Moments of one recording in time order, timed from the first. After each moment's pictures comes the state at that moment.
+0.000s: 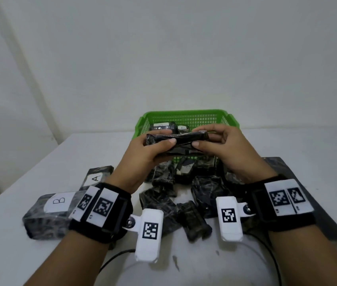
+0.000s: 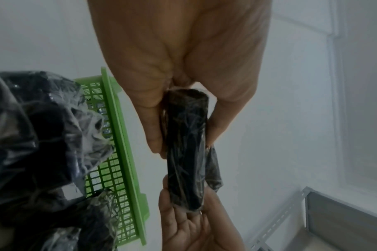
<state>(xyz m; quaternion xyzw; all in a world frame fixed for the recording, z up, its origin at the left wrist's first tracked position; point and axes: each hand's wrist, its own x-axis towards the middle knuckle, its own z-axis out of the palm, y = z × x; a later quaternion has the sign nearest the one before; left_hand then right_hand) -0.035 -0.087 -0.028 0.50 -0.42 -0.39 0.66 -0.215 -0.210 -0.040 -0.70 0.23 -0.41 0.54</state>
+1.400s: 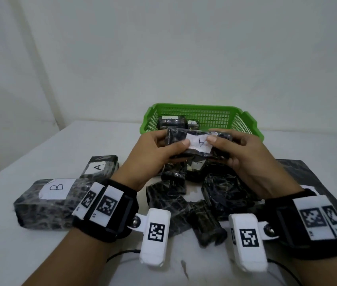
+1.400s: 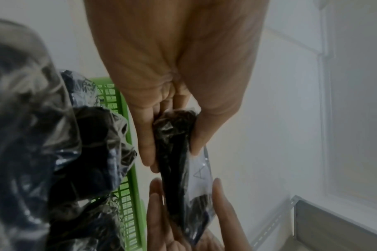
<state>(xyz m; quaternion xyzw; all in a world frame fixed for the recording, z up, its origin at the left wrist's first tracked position) -0.021 -0.093 -0.062 0.50 -0.45 -0.37 0.64 -0.206 -0.201 -0.065 -0.62 0.22 -0.42 0.62</state>
